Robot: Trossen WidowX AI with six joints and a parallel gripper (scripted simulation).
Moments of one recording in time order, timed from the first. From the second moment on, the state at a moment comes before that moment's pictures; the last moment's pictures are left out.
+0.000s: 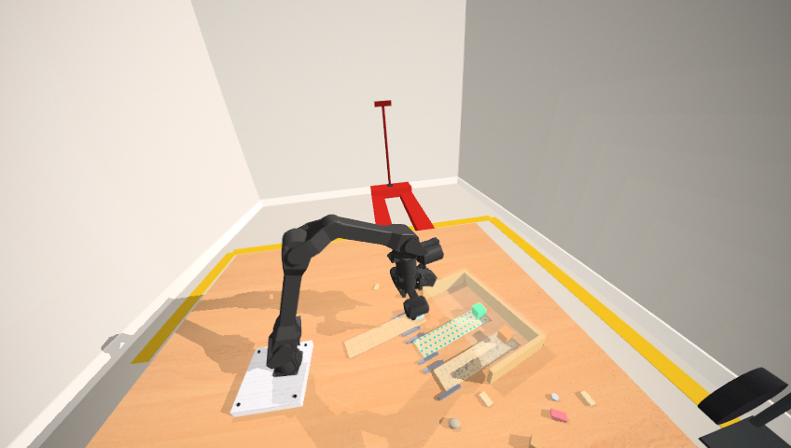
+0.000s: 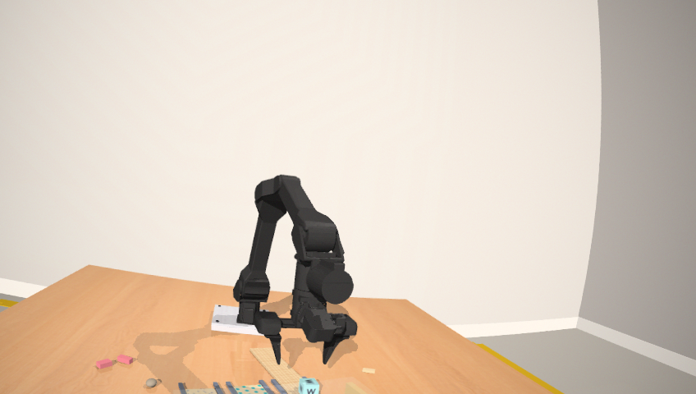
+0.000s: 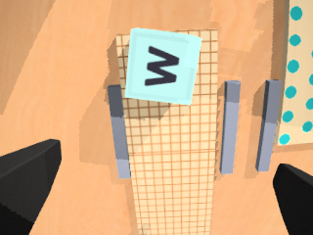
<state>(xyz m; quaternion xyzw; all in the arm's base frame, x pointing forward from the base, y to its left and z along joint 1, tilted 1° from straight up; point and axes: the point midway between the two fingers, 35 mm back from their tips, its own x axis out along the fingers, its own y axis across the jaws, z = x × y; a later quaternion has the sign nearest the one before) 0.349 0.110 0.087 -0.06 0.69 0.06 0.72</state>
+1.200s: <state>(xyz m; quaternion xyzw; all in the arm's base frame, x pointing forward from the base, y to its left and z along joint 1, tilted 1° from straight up) 0.383 0.124 0.058 -0.06 0.68 0.06 0.72</state>
